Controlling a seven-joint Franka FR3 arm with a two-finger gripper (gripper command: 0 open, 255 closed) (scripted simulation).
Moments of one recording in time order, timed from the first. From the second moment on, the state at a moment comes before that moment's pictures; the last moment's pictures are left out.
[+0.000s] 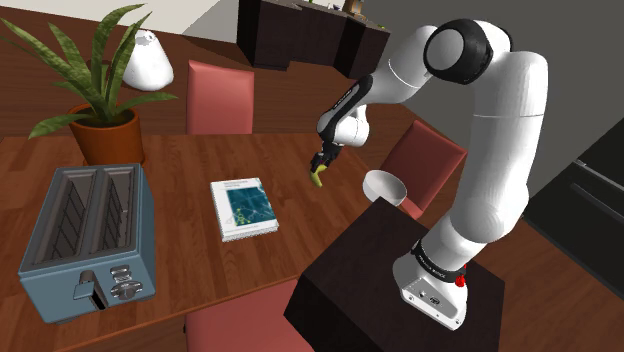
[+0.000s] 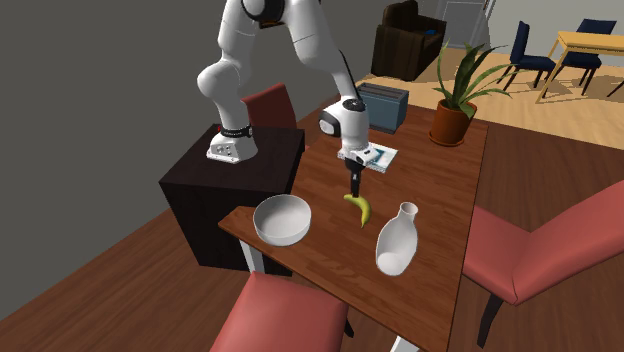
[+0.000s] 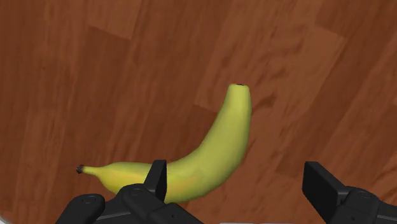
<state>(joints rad) -0.18 0.49 -0.12 -2.29 0.44 2.87 -0.62</state>
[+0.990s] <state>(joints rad) -0.25 0.66 -0.04 -2.19 0.49 2.95 -0.68</state>
